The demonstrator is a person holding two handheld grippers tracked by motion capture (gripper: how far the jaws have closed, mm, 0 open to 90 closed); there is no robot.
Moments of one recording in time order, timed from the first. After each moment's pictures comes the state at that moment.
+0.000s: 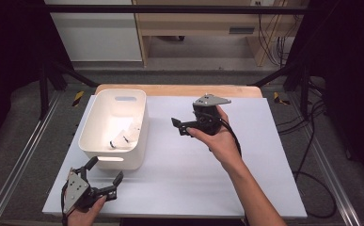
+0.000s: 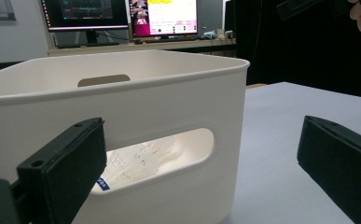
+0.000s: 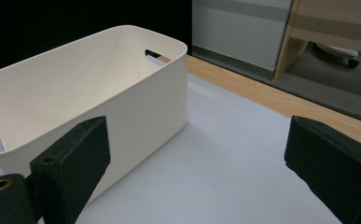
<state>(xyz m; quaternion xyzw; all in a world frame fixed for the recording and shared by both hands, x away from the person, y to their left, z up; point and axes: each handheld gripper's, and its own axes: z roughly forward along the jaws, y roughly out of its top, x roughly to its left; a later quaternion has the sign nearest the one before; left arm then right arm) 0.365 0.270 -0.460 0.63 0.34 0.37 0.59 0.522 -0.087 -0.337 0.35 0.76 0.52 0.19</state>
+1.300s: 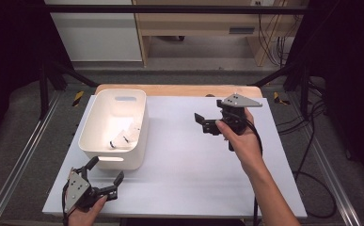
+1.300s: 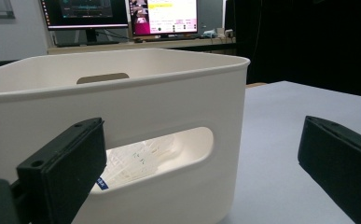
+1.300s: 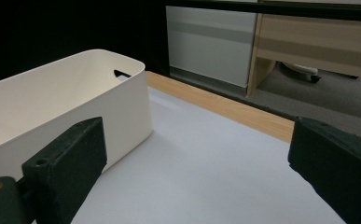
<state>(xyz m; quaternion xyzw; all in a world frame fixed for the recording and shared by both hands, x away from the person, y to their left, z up) 0.367 0.269 -0.461 0.63 0.34 0.37 0.59 0.511 -0.148 -0.327 0.37 0.72 0.54 0.23</state>
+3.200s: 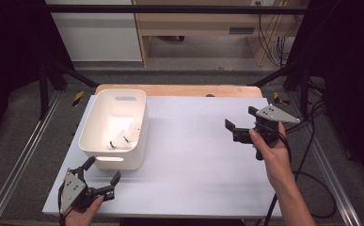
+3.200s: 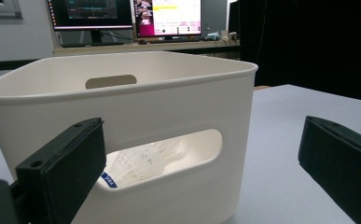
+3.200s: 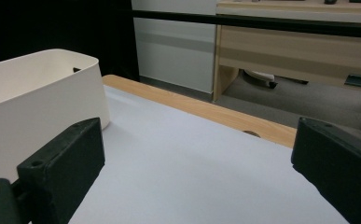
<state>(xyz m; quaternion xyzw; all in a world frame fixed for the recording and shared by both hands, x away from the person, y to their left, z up) 0.364 0.276 -0.458 0.62 0.35 0.37 0.59 0.481 -0.224 -0.340 0.40 0.69 0.54 0.29</state>
